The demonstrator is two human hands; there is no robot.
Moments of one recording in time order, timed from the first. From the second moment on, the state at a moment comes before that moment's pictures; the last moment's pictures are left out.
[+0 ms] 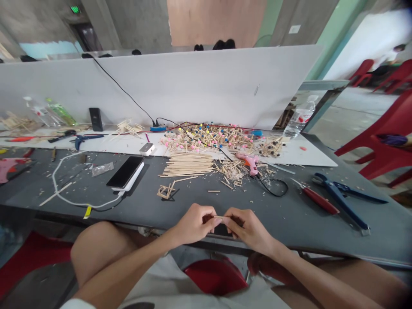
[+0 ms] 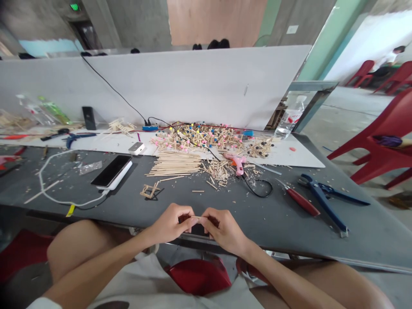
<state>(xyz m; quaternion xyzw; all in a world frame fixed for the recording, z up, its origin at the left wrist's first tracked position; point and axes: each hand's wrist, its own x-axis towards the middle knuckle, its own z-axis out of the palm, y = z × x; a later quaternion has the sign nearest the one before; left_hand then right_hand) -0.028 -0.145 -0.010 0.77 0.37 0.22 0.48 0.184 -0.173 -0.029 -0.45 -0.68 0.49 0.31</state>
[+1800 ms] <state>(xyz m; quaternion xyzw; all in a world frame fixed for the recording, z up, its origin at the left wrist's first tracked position) -0.025 -0.152 -0.034 0.88 0.29 0.37 0.05 0.191 -0.157 -0.027 -0.41 -0.72 0.46 0.32</state>
